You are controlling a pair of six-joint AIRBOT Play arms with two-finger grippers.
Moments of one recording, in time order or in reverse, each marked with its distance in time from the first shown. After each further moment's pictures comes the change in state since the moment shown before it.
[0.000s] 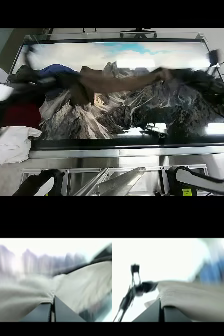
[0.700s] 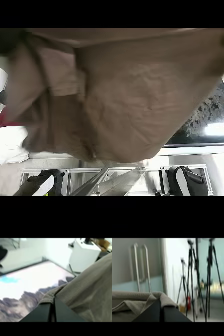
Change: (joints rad) left arm 0.084 -0.114 0.505 -0.025 -0.268 0.016; right arm 0.002 0.597 -0.003 -0.151 -0.709 -0.305
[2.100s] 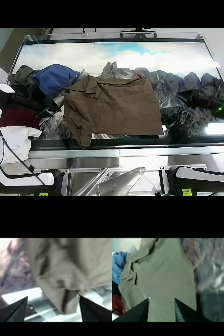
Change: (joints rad) left arm 0.288 -0.445 -0.565 0.544 -0.216 -0.182; right arm -0.261 -0.777 -0.129 -0.554 0.403 0.510
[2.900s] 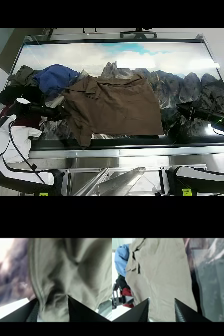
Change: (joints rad) left arm -0.029 -0.144 -0.163 -0.220 0.241 0.235; right arm -0.095 0.011 -0.137 -0.017 0.086 -0.035
